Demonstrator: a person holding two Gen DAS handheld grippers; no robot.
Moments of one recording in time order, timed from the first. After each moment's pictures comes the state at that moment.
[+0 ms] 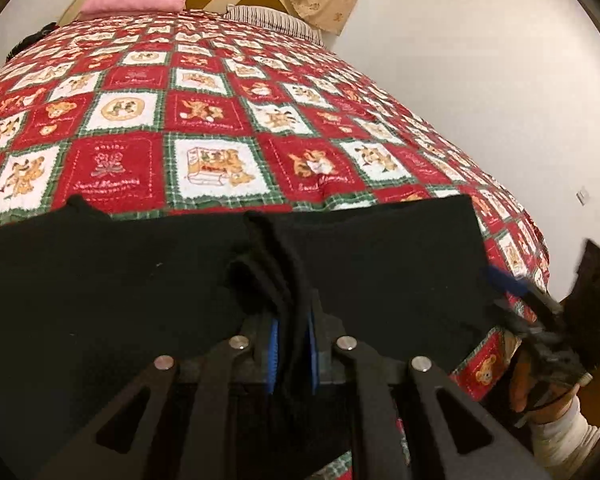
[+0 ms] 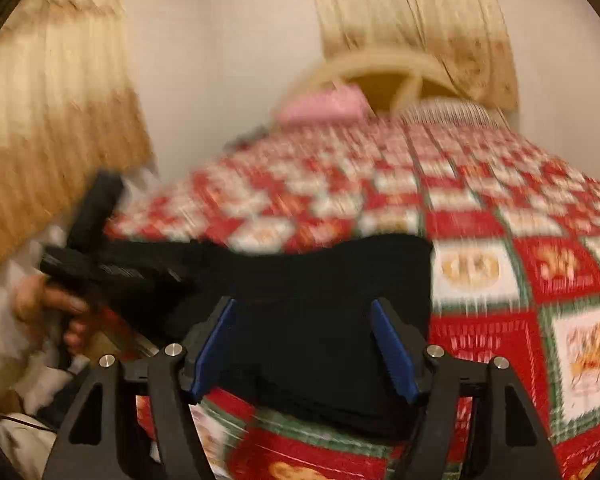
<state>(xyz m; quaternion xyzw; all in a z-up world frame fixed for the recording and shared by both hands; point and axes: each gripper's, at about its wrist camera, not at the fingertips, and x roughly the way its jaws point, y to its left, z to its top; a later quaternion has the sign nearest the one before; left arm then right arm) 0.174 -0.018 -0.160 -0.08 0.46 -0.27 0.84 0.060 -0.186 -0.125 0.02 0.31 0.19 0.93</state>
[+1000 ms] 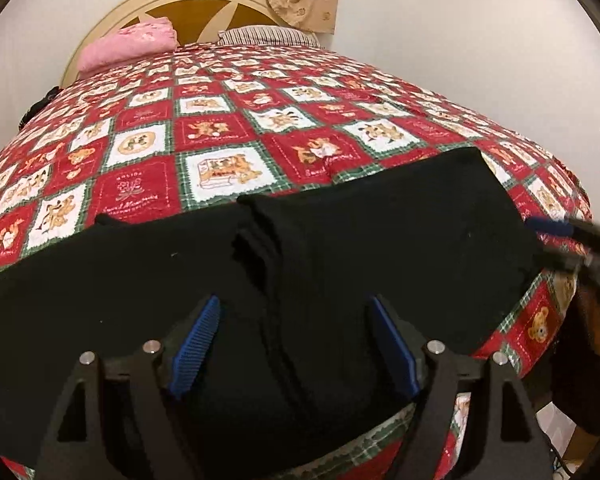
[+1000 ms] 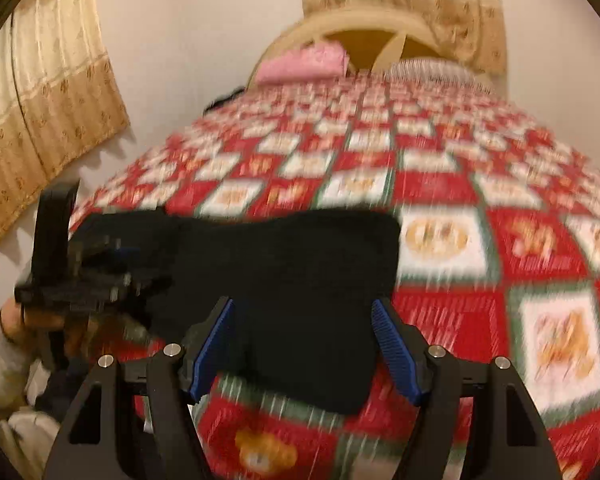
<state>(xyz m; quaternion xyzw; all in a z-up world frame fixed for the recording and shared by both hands) 0.140 -0.031 -0.158 0.04 0.41 -0.22 0.88 0.065 -0.207 -0.119 0.02 0.39 0.18 0.90</state>
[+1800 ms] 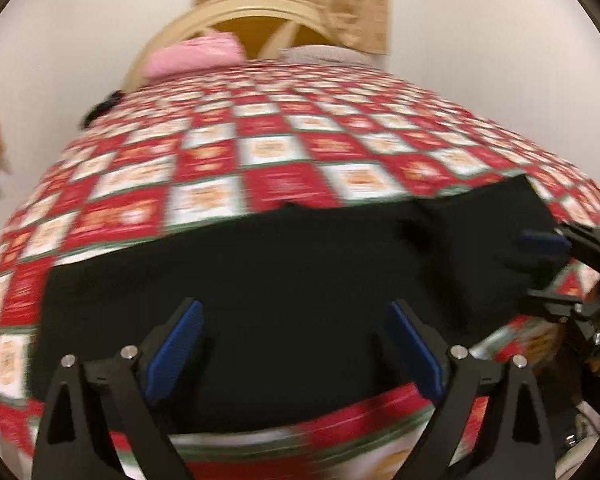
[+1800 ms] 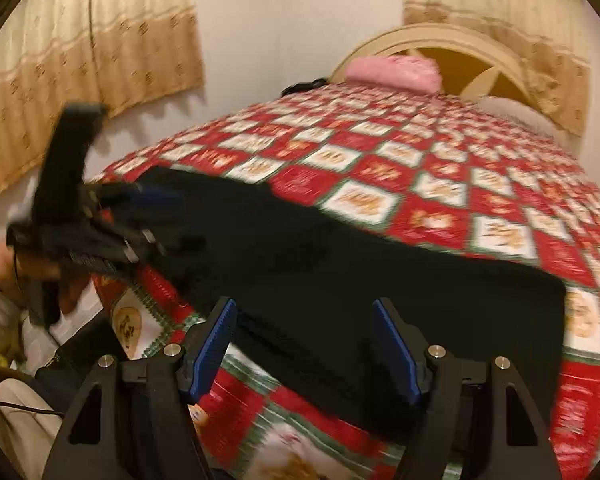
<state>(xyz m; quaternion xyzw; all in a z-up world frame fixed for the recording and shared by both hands) 0.120 0.093 -0.133 0.04 0.39 -0.11 0.92 0.066 -0.071 -0.124 -0.08 0.35 0.29 0.89</state>
